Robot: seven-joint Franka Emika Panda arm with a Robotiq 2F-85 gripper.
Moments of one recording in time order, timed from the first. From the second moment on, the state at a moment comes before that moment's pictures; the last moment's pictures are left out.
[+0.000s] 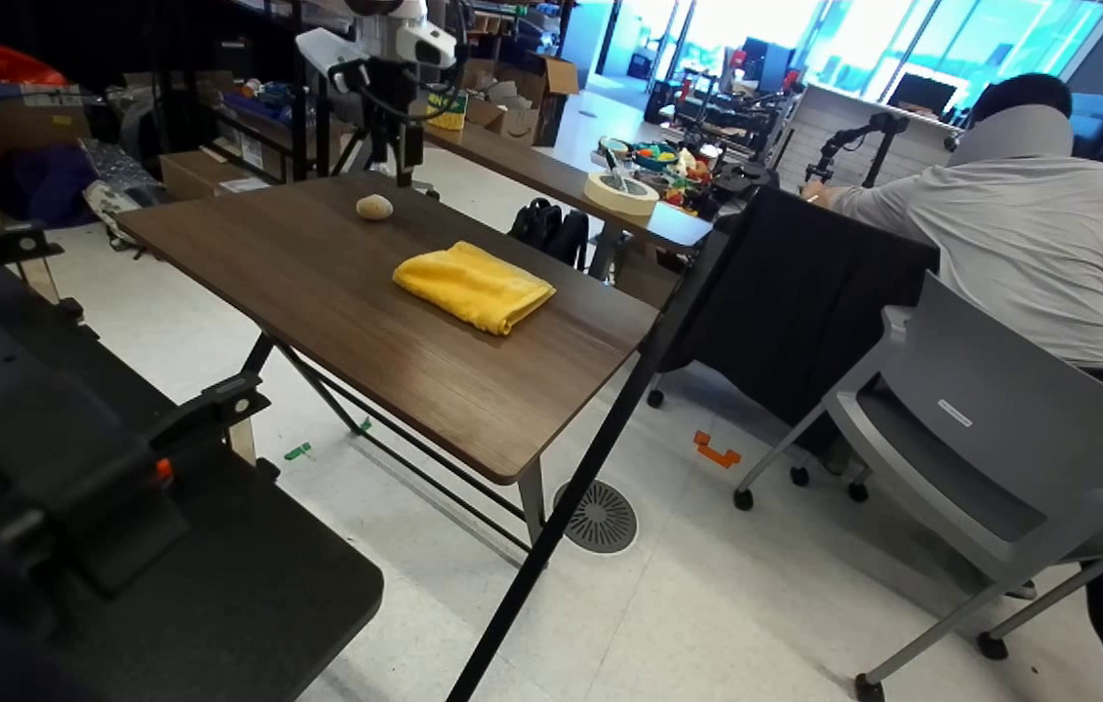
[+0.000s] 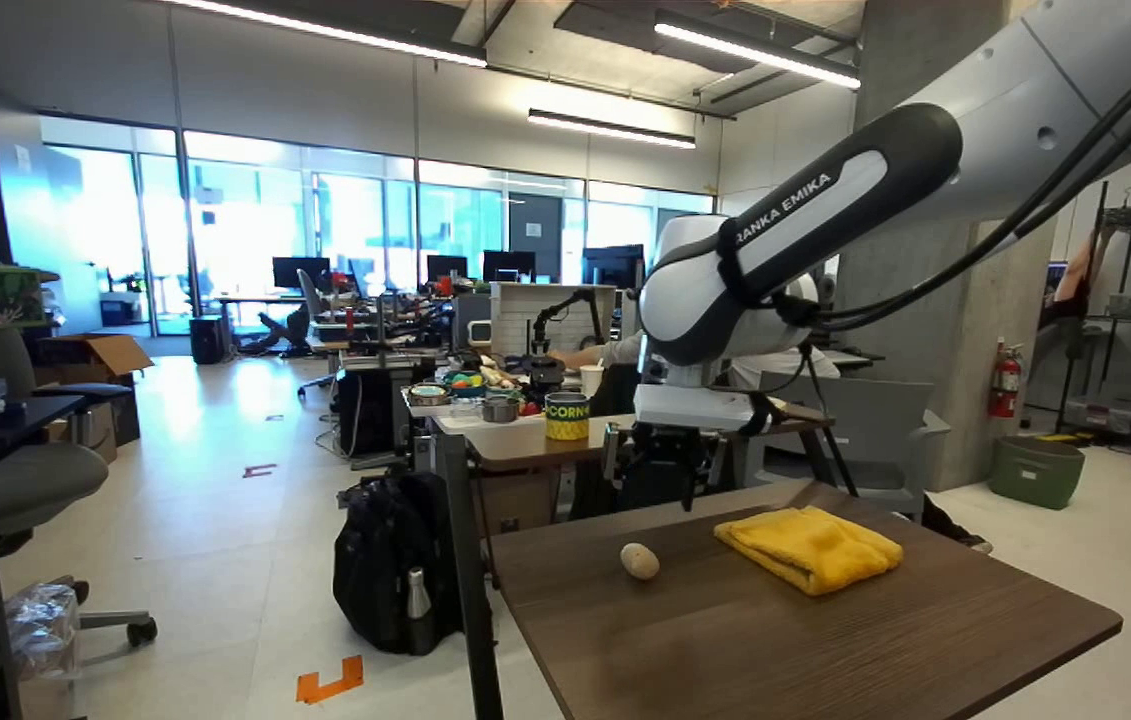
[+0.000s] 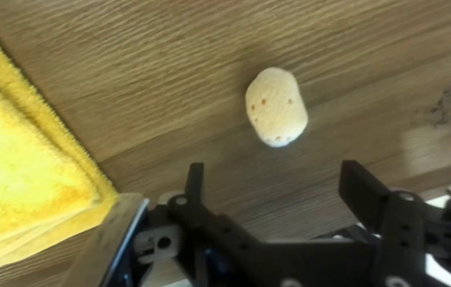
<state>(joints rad) 0.27 1.21 -0.07 -0.95 0.04 2.31 0.54</state>
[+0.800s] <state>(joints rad) 0.12 1.26 -0.19 -1.01 0.04 2.15 0.77</state>
